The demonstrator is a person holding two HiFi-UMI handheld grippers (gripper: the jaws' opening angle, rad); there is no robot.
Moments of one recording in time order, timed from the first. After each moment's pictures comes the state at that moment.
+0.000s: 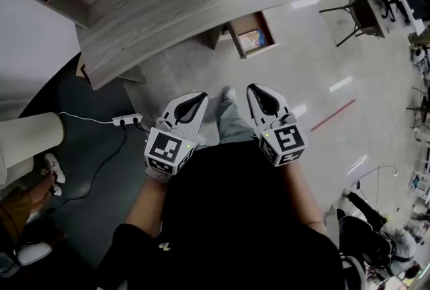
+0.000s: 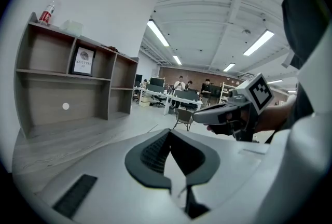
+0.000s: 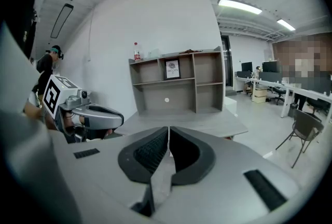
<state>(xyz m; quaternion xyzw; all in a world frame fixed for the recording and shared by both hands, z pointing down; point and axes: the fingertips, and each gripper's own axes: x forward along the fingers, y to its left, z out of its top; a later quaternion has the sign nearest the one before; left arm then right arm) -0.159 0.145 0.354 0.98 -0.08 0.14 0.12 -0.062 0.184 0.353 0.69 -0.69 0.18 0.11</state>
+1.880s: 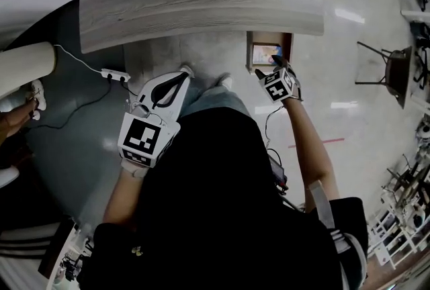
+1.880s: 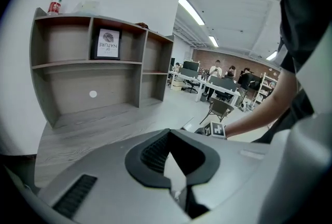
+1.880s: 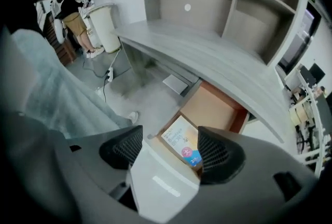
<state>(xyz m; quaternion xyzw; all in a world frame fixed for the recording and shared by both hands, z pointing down) -0.068 -0.007 0.396 0.92 -0.25 0.25 0.18 0.160 0.045 0.687 0.39 -0.72 0.26 0.51</state>
